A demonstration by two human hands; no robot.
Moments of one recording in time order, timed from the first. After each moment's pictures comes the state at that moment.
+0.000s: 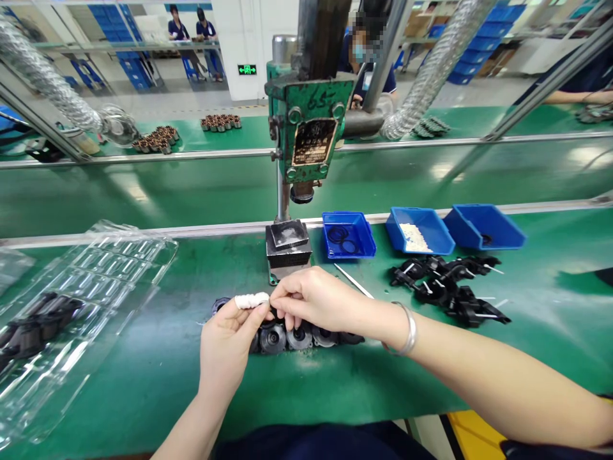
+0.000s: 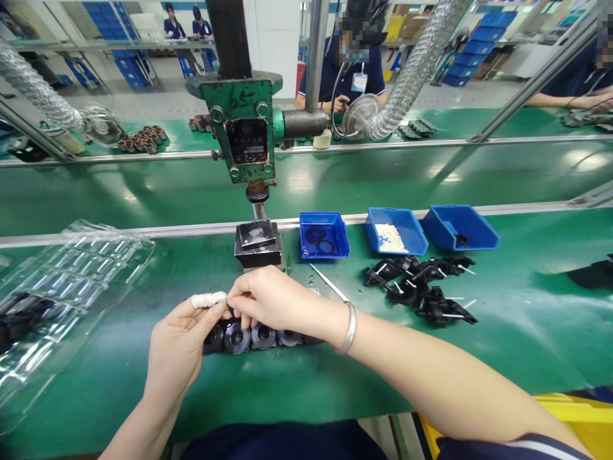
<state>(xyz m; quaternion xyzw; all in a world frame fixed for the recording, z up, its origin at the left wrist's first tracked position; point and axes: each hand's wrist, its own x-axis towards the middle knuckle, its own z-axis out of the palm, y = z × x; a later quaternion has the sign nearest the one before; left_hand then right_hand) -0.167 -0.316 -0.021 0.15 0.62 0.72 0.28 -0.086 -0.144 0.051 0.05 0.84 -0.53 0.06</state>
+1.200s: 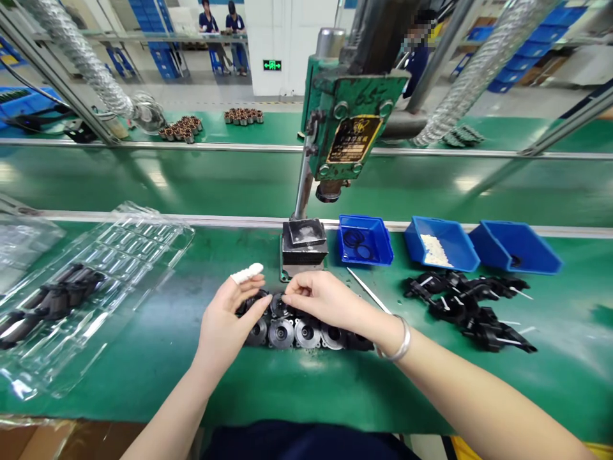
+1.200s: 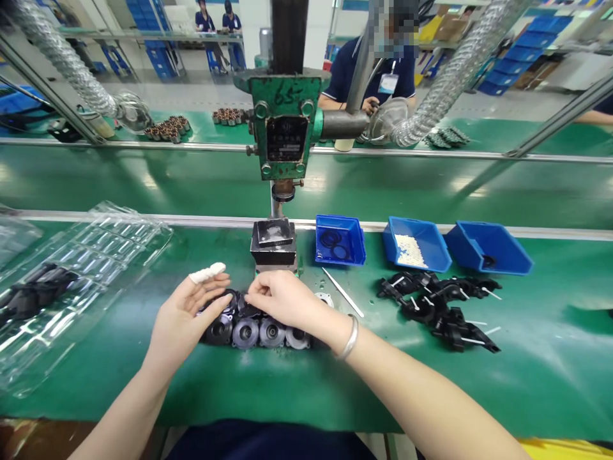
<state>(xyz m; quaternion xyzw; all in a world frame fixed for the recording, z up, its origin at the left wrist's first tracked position) -0.196 -0.330 -0.021 0.26 0.73 0.61 0.19 -0.096 -0.145 0.015 0.11 0.86 -0.50 0.02</state>
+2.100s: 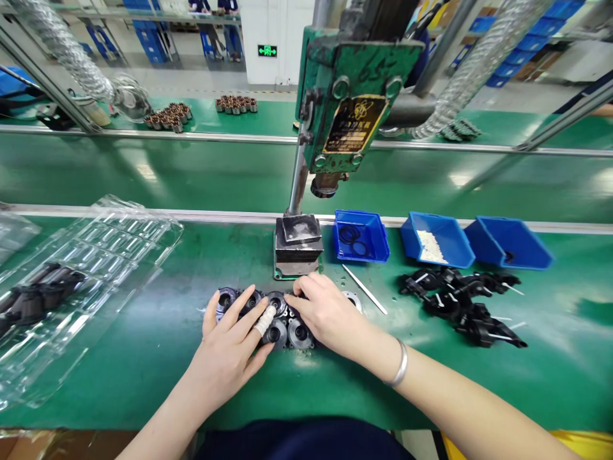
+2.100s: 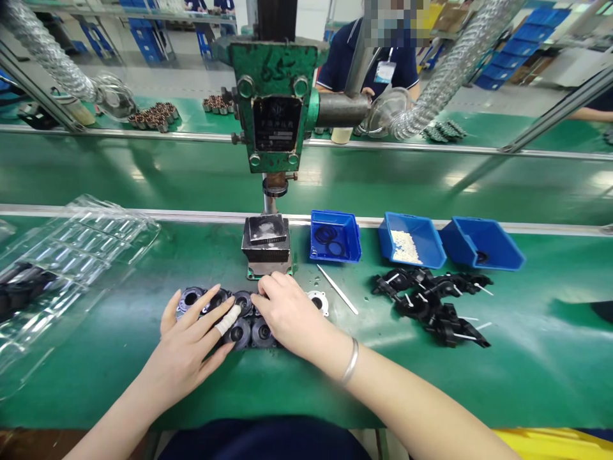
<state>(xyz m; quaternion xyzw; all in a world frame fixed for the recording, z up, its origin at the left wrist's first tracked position) -0.184 -0.358 -0.038 0.66 0.73 0.14 -0.11 -0.061 -0.148 -0.019 -0.03 0.98 -0.14 -0.09</state>
